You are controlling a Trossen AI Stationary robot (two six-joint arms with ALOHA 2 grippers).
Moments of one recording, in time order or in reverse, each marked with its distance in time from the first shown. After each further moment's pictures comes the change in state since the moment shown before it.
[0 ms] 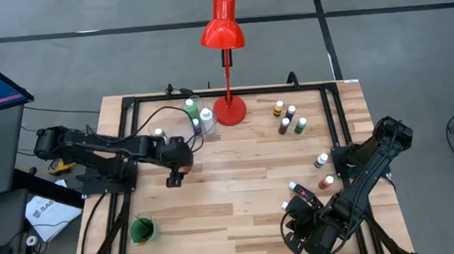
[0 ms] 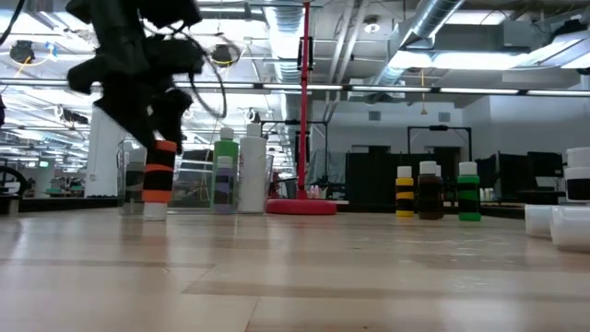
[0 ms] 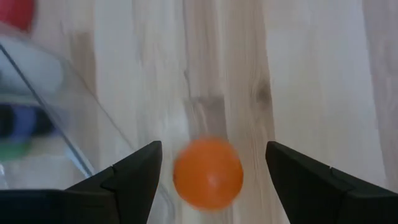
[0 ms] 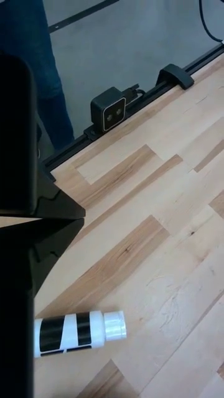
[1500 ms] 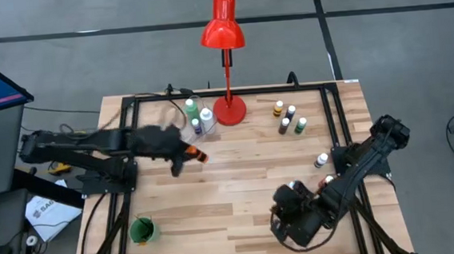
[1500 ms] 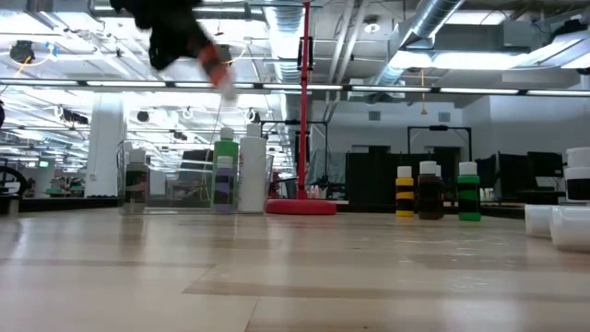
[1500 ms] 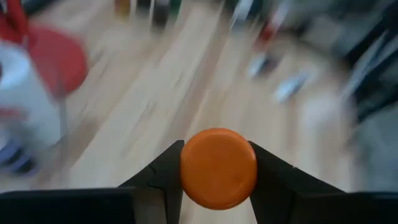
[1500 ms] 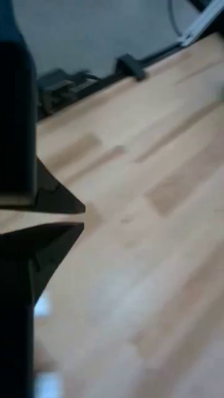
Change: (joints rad) left arm -0.007 -0.261 0.077 0.219 0.014 -0.556; right arm -0.120 0.000 0.000 0.034 0.122 -0.207
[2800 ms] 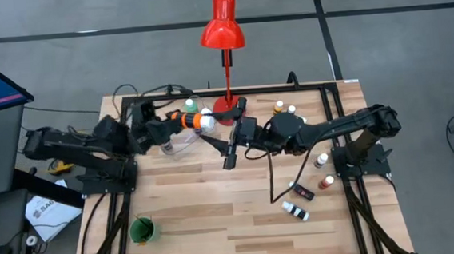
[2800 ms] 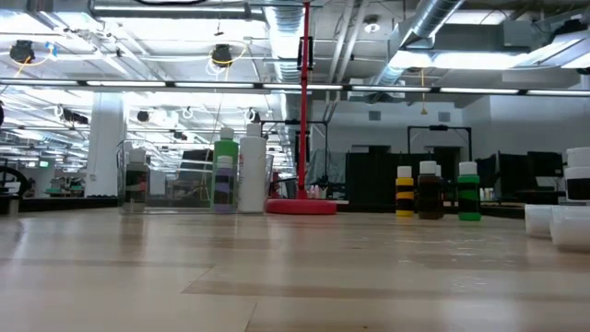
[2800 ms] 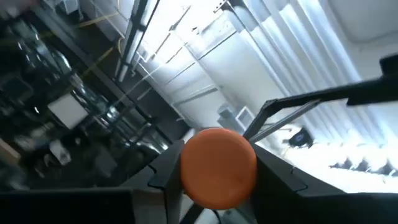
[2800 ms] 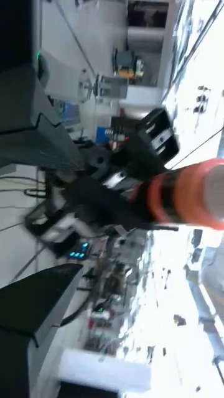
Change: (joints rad) left arm -0.067 0.063 0.001 1.327 0.011 -0.352; right arm -0.568 -0.016 0.000 1.466 -0.174 -1.555
